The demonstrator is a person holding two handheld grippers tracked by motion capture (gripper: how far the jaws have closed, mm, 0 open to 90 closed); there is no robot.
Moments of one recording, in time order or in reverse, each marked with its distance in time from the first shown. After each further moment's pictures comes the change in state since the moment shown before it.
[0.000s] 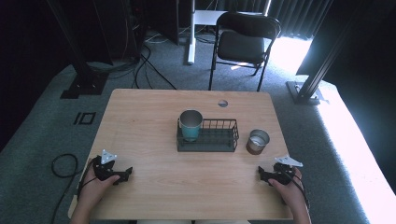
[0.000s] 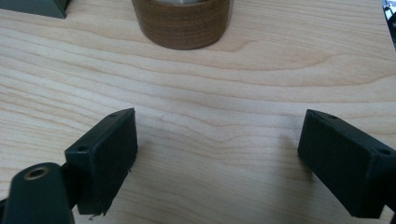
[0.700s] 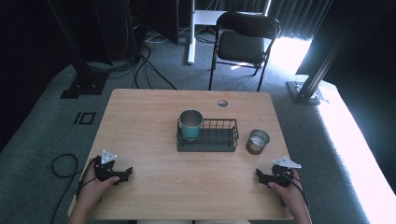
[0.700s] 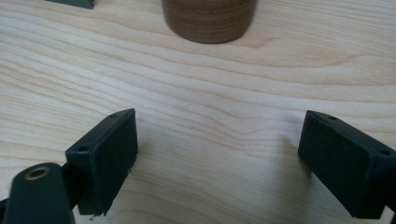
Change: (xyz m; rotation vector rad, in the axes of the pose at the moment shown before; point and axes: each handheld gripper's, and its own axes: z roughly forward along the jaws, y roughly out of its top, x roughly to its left) left arm 0.000 0.000 0.000 0.000 0.000 0.000; right arm 0.008 -0.003 -0.004 0.002 0.037 -0.046
